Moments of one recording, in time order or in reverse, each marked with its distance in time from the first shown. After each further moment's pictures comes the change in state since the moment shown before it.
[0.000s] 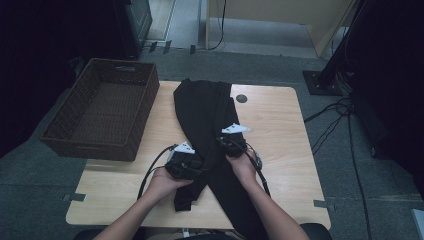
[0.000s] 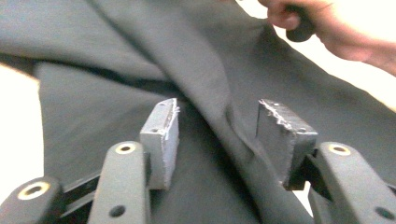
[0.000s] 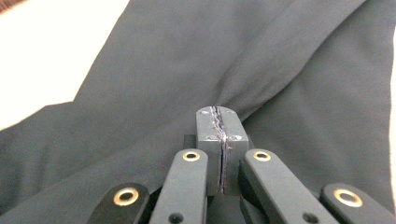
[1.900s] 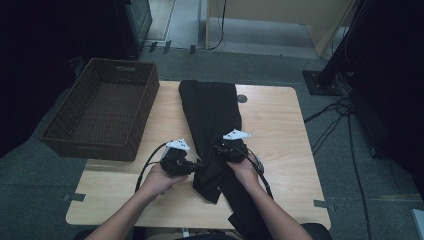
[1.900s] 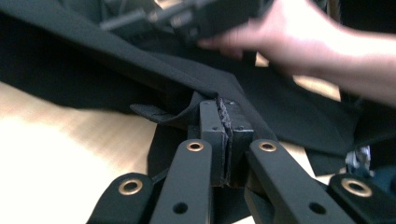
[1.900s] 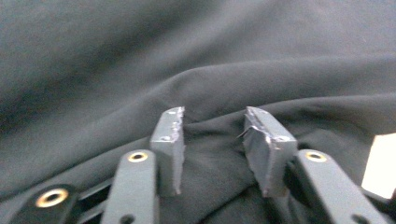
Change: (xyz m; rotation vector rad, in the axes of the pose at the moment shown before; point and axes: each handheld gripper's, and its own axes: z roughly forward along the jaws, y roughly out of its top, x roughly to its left) left arm 0.000 0.006 -0.011 -0.001 -0.143 0.037; right arm -0.001 -0.022 0.007 0.009 0.018 -0.035
